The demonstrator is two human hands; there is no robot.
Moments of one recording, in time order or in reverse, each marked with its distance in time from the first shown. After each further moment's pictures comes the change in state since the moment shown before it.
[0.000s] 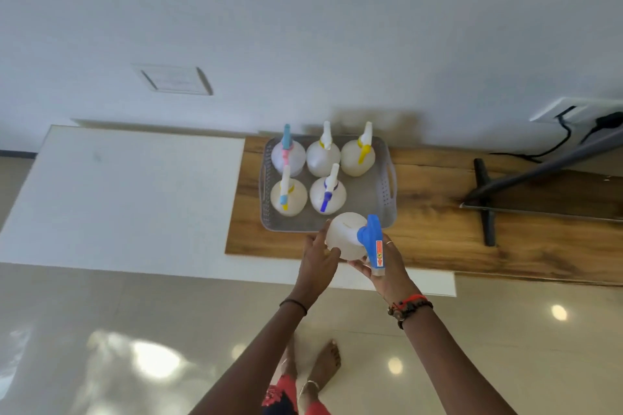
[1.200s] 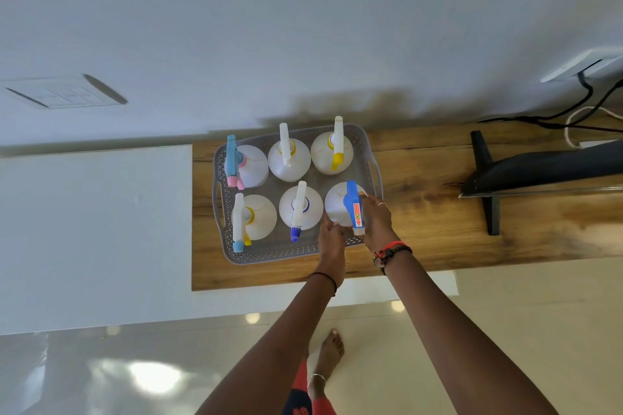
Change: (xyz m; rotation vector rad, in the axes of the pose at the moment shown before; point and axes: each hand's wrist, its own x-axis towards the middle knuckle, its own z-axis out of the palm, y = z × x) left_hand 0.127 0.024 0.083 -0.639 -0.004 -0.422; right_hand 0.140 -0.065 0.023 -0.164 0.272 -0.034
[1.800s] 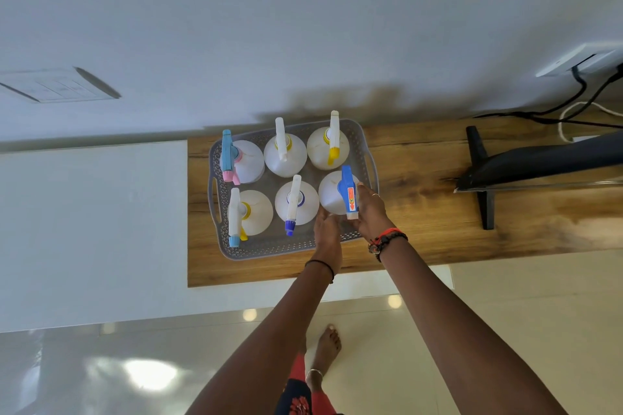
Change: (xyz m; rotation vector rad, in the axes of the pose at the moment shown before) left_hand 0.006 0.010 0.006 -0.002 0.064 -0.027; right_hand 0.004 -0.010 0.004 -0.006 -0.065 0.060
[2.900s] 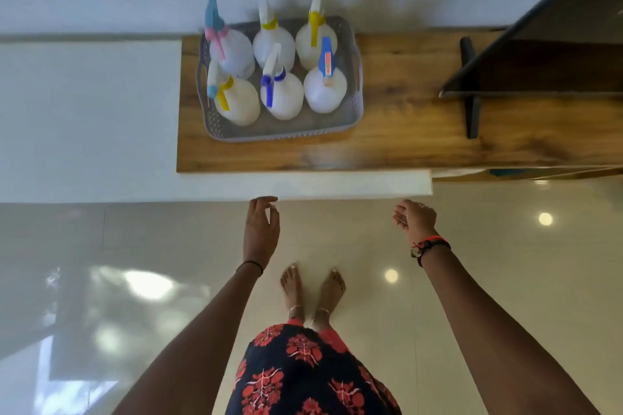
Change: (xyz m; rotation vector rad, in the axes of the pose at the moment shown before) left_hand -0.086 -0.176 -0.158 0.818 0.258 0.624; right_hand -0.025 0.177 -0.203 0.041 0.213 -0.014
